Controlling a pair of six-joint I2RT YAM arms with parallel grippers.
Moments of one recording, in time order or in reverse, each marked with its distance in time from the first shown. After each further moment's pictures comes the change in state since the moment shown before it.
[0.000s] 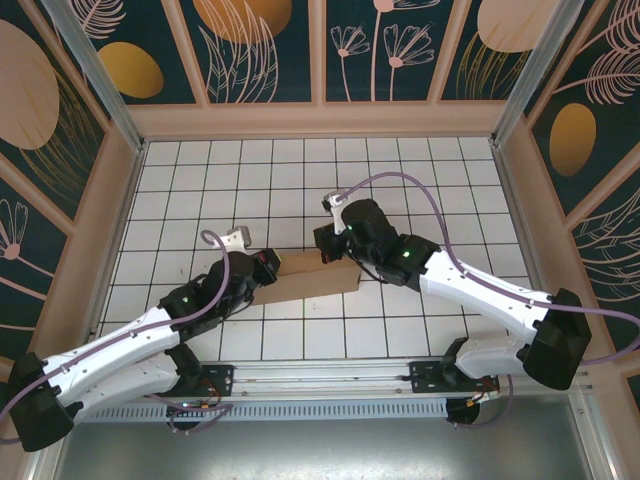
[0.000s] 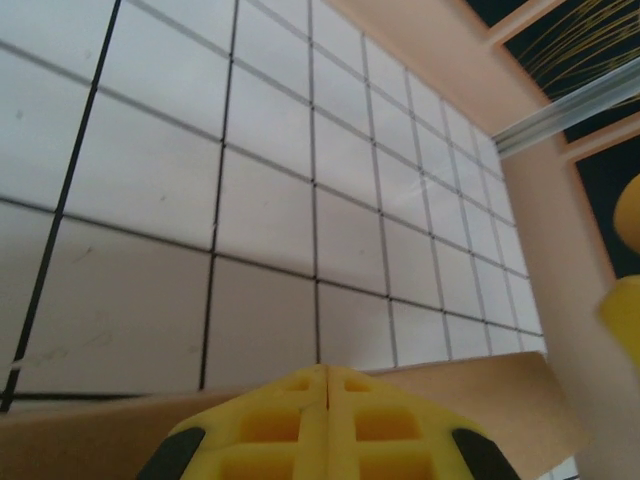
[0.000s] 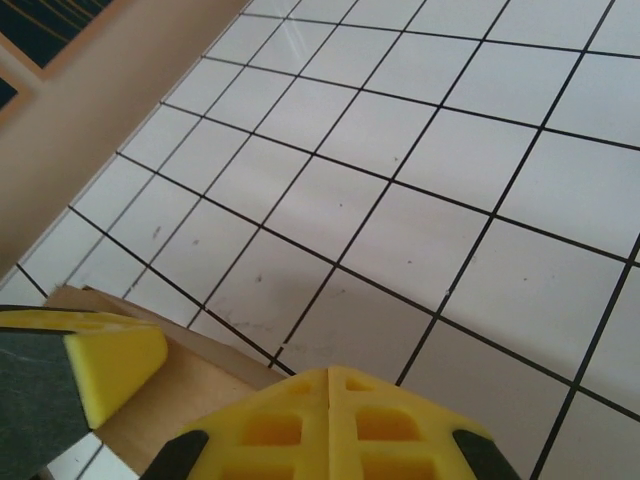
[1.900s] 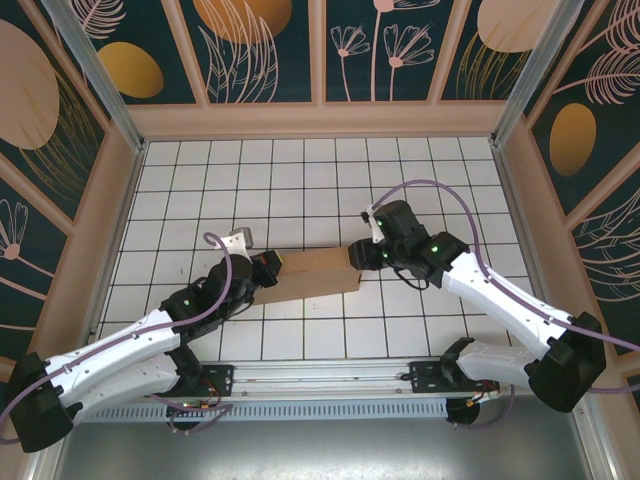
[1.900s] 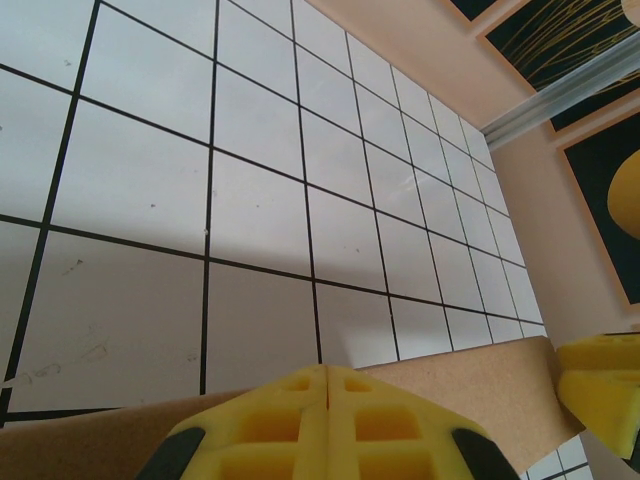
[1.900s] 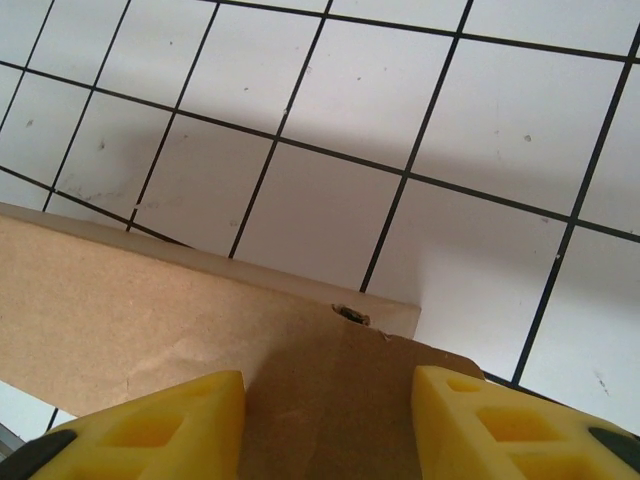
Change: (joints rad) left arm 0.000 -0.005 -0.032 0.064 0.013 0.069; right arm -0.210 -0.118 -0.077 -0.367 -0.111 0.003
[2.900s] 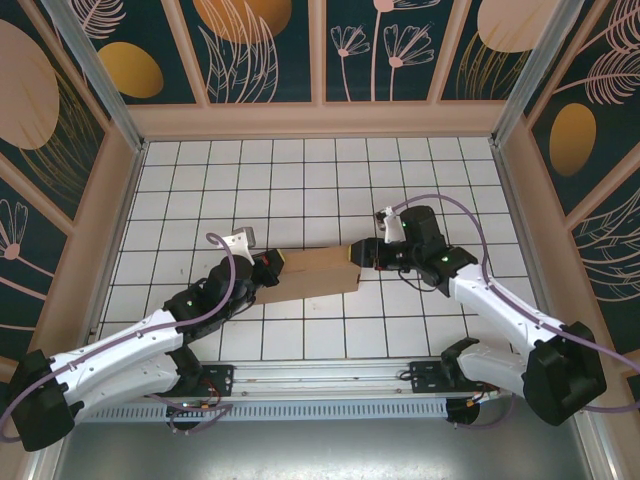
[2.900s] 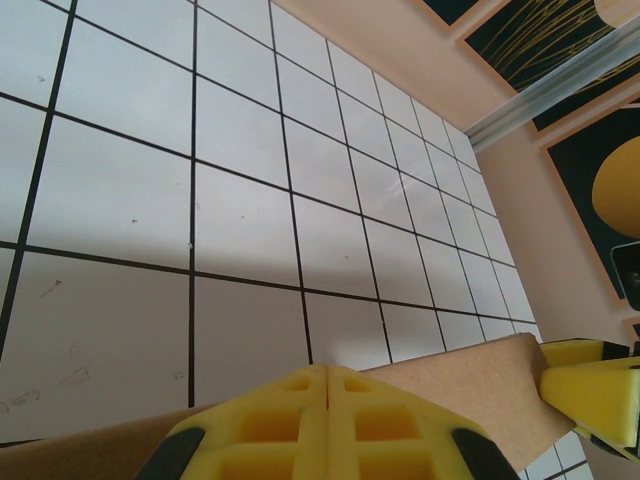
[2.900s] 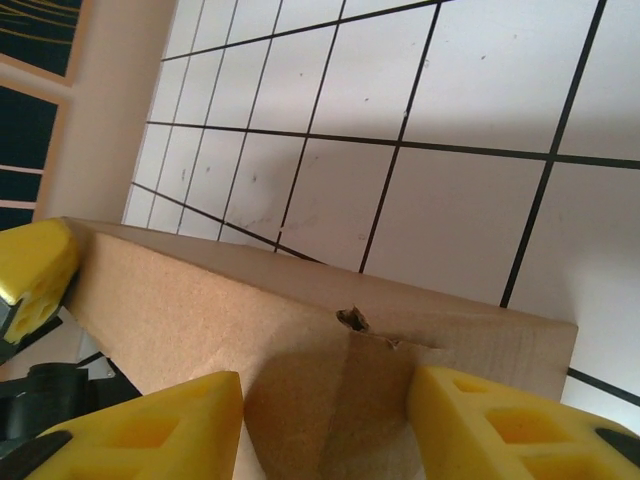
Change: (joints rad) left arm 0.003 0.023 -0.032 0.096 0.014 0.041; right arm -0.197 -0.045 -0.257 0.390 -0.477 0.192
